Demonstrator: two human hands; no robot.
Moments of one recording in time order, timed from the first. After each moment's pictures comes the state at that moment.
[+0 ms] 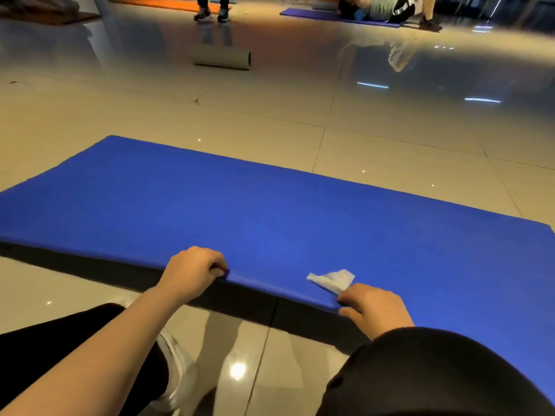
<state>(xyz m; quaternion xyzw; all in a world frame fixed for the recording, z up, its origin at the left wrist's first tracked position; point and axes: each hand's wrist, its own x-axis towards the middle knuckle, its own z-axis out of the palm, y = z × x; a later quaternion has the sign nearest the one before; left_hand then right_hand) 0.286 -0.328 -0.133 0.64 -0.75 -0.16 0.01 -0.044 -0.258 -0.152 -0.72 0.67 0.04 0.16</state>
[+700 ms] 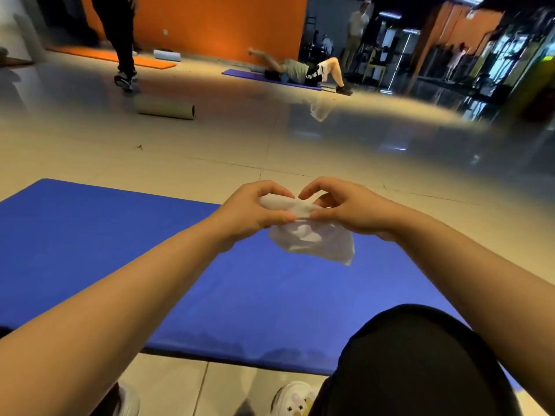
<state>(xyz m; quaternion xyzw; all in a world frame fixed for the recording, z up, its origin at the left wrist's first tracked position) 0.117 -0.273 0.065 0.39 -0.70 -0.50 0.33 -0.075 -0.226 0.110 -0.70 0.61 -0.22 0.31</state>
